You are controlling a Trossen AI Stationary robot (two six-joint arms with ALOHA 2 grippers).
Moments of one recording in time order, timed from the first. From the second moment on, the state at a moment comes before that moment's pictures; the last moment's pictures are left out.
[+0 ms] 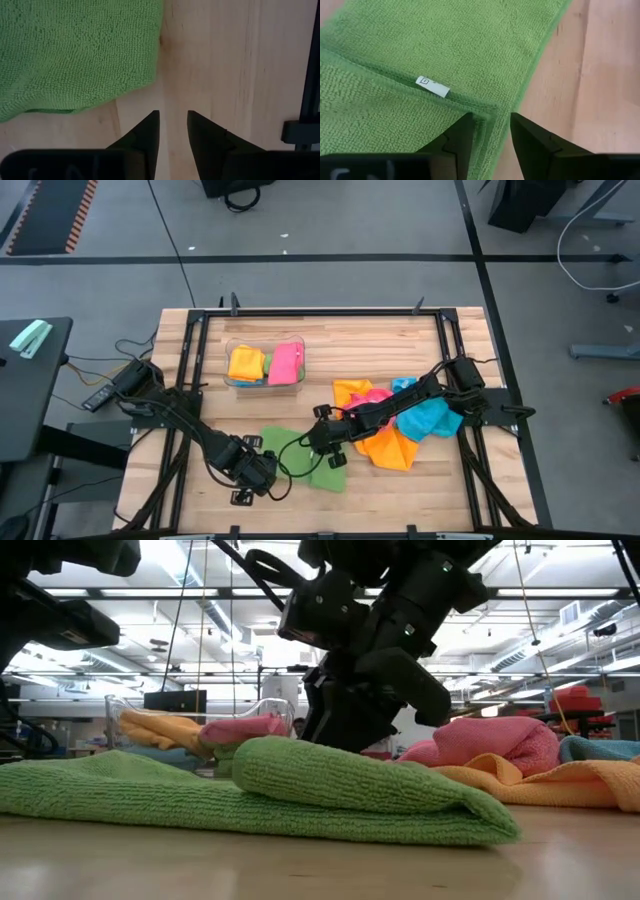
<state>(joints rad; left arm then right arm) -0.65 1.69 1.13 -0.80 0.02 -0.57 0.26 2.05 1.28 -0.19 0.16 -0.12</state>
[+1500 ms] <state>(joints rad) -0.73 1.69 0.91 -0.68 -0.31 -0.67 0.31 1.98 1.17 -0.01 0.07 0.06</state>
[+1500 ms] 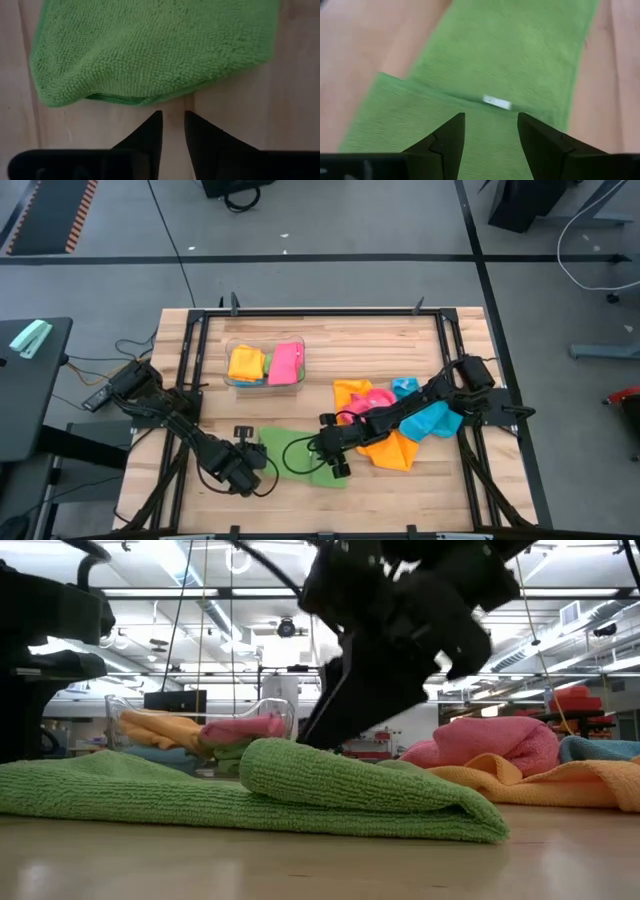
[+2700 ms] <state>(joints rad) -0.73 1.68 0.90 -0.53 -0.31 -0.58 0.32 1.98 1.16 -0.09 0.05 0.13</state>
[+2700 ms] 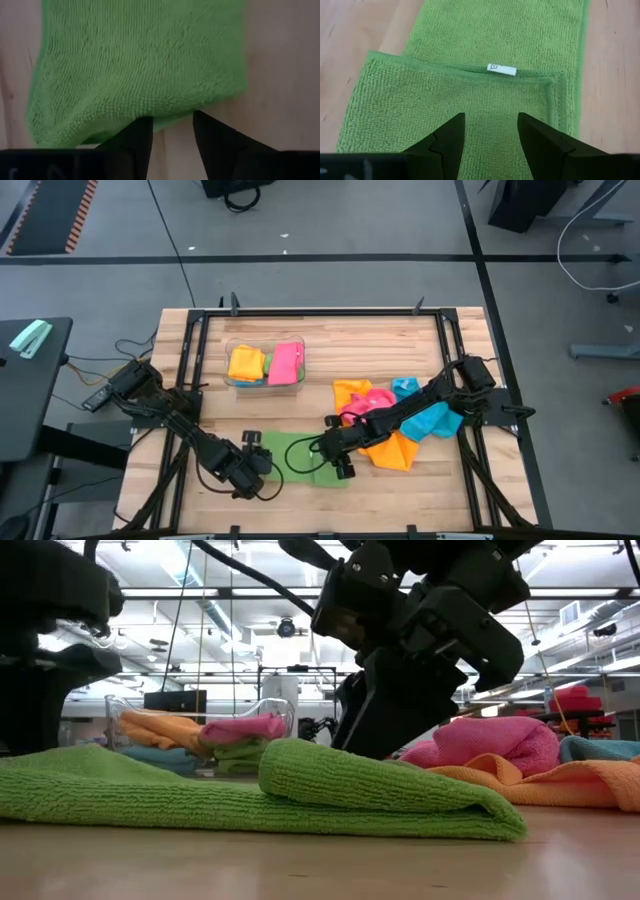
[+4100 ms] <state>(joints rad) -0.65 1.63 0.94 -0.56 -0.27 -0.45 0.32 1.98 1.16 -0.11 0.07 0.17</state>
